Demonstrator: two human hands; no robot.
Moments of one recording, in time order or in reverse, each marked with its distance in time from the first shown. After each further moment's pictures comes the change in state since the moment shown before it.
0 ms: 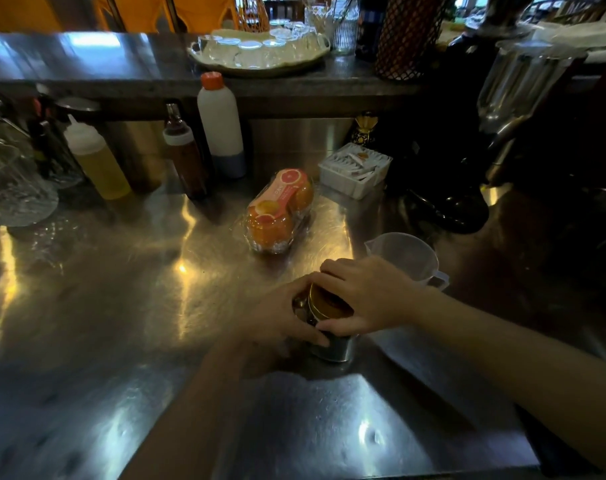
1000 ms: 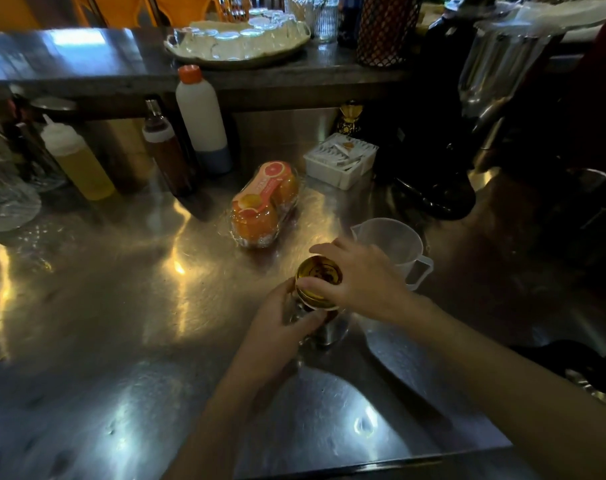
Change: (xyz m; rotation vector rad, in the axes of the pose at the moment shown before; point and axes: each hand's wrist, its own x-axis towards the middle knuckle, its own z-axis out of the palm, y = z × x) left_hand -0.029 0.018 0.056 -0.133 0.406 -0.041; right_hand -0.010 -0.016 -0.003 0.298 0.124 0.610
